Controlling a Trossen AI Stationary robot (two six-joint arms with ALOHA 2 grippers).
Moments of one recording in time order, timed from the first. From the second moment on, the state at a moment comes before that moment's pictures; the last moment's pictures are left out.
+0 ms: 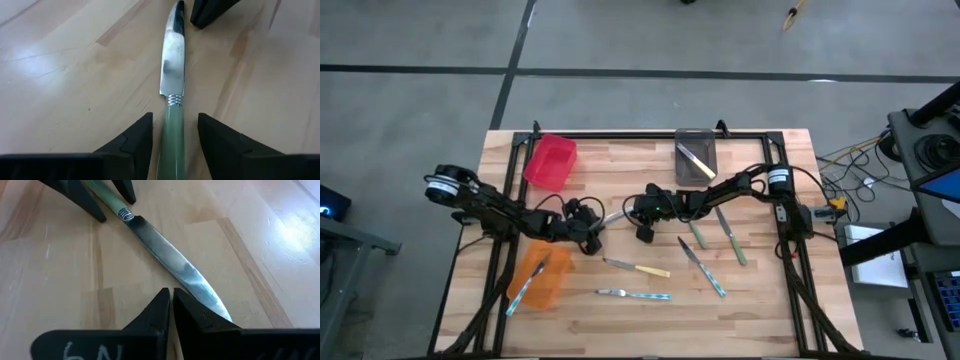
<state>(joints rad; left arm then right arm) -0.16 1.56 0.32 0.35 -0.49 -0.55 -0.11 2.09 1.07 0.38 0.03 0.08</state>
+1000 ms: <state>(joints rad) -0.18 1.54 0.39 0.34 -0.57 -0.64 -0.10 1.86 1.07 0.22 0.03 0.10</state>
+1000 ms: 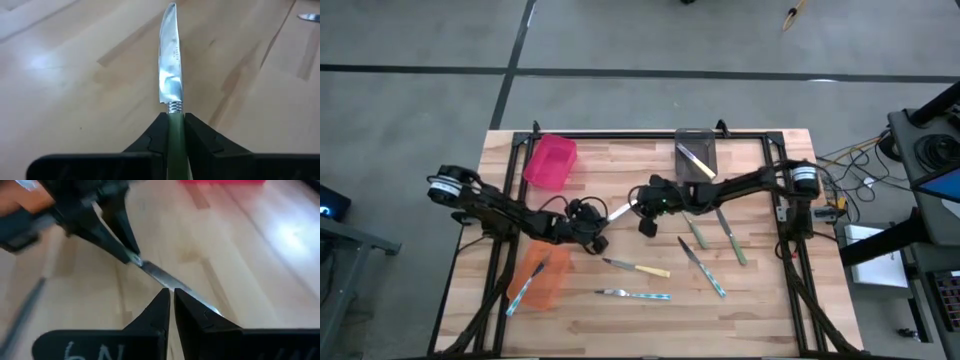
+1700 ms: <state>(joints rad) -0.18 1.34 0.40 0.24 -0.48 -0.49 -0.04 1.59 1.01 -0.01 0.03 0.12</state>
